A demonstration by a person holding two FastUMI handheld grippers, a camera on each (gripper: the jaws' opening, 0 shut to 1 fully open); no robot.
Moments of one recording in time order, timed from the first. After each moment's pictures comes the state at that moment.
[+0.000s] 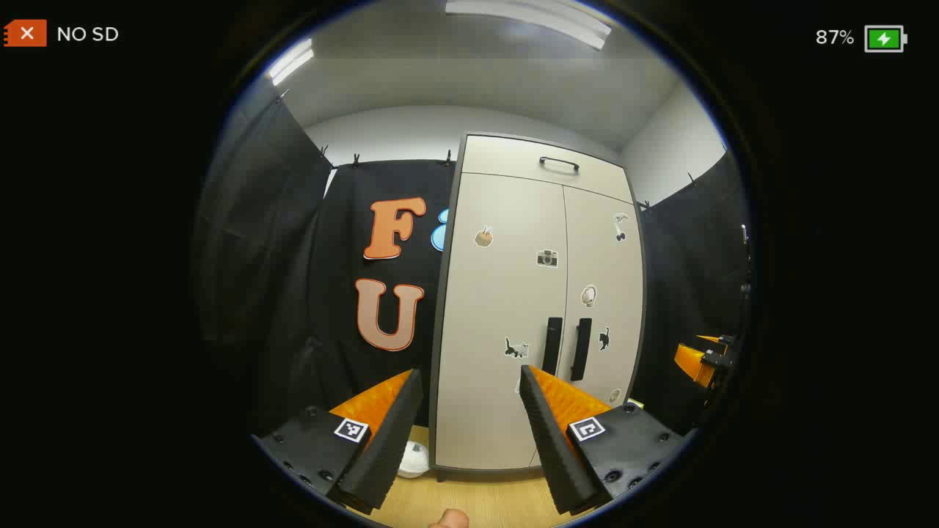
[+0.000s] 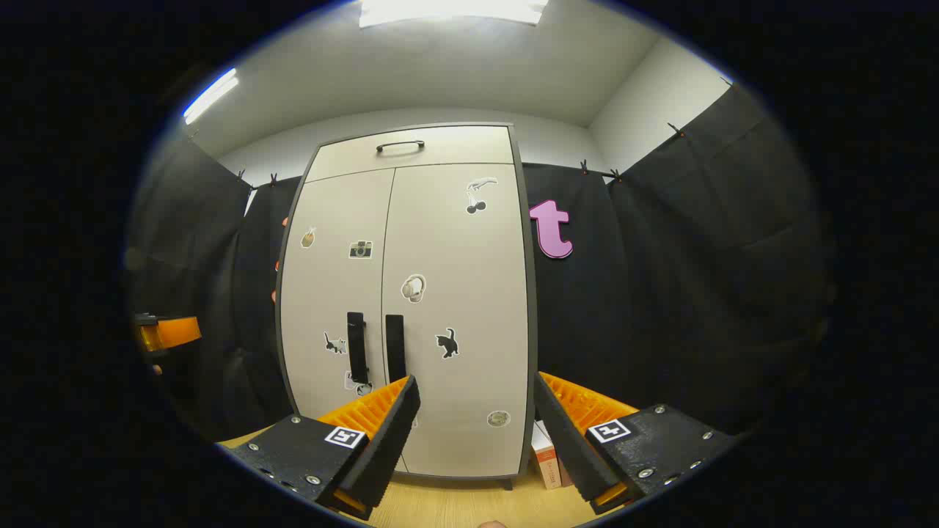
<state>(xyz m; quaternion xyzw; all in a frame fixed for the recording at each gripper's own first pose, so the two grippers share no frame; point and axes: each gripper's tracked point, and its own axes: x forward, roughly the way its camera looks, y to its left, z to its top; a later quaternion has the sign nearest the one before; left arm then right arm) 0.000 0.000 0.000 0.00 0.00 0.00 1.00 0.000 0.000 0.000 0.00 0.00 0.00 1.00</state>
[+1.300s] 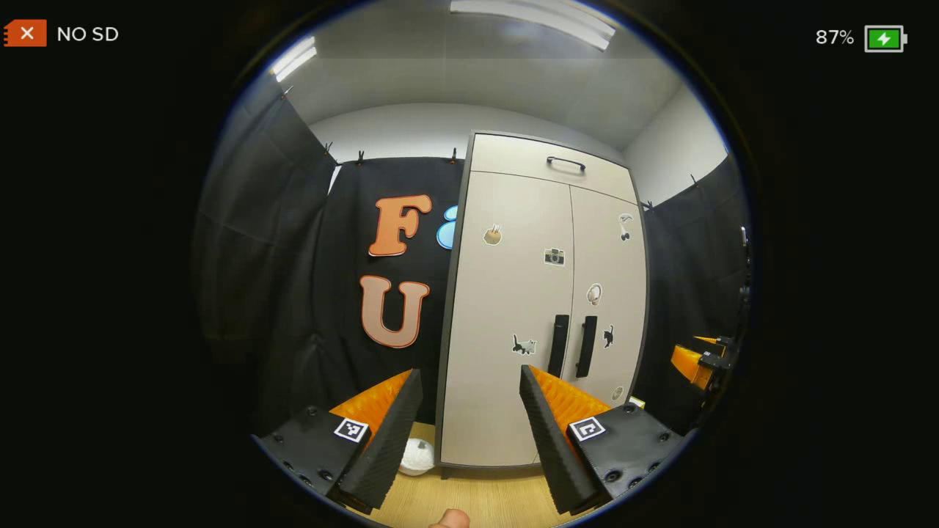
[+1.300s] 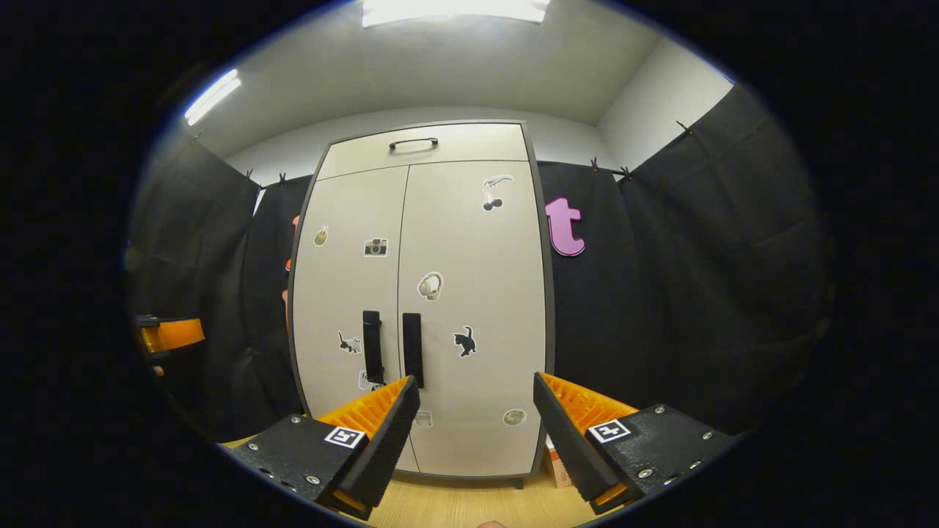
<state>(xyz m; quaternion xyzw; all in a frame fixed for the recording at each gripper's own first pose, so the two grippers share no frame) -0.007 0.015 -0.004 0.00 0.01 0.00 1.00 0.006 0.022 -0.001 0.01 0.01 0.02 1.00</state>
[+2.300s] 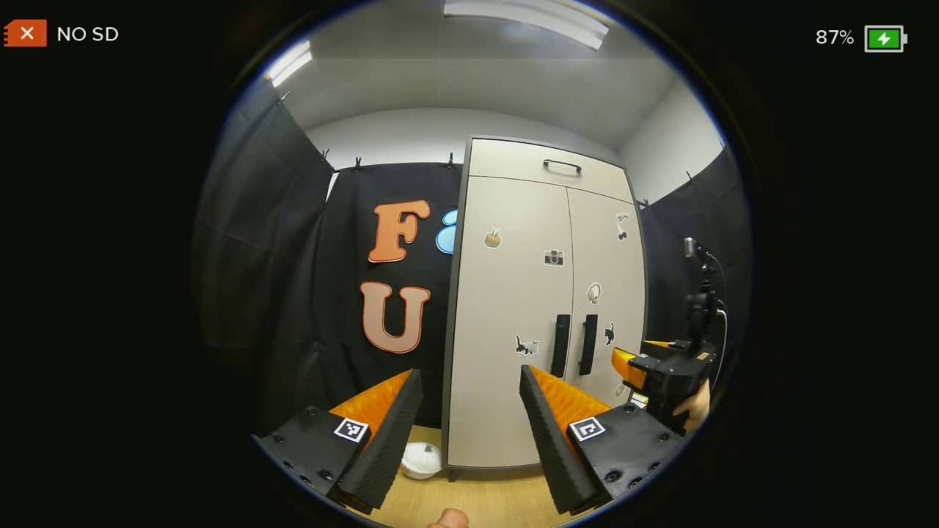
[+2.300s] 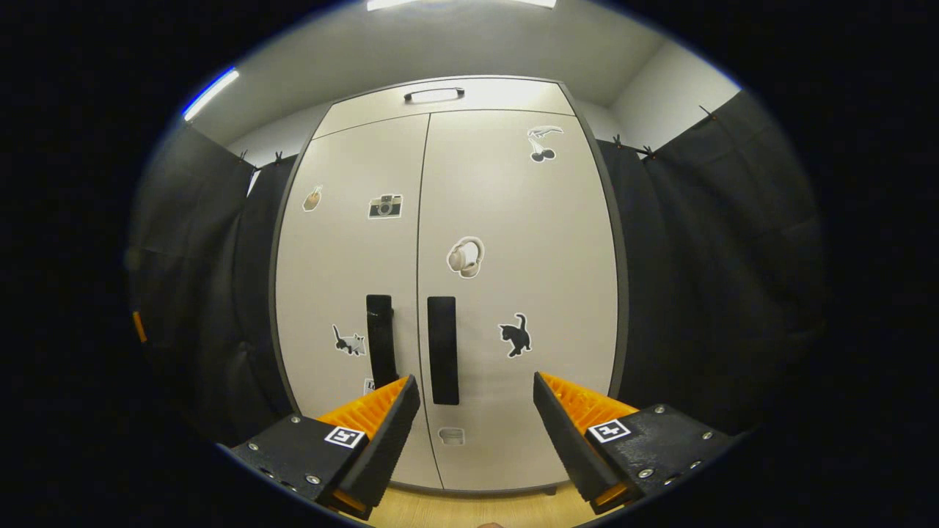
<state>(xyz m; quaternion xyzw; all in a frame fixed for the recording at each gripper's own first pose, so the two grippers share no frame) -0.012 0.031 -0.006 0.01 0.00 0.00 1.00 0.130 0.093 -0.042 0.02 0.04 0.02 1.00</state>
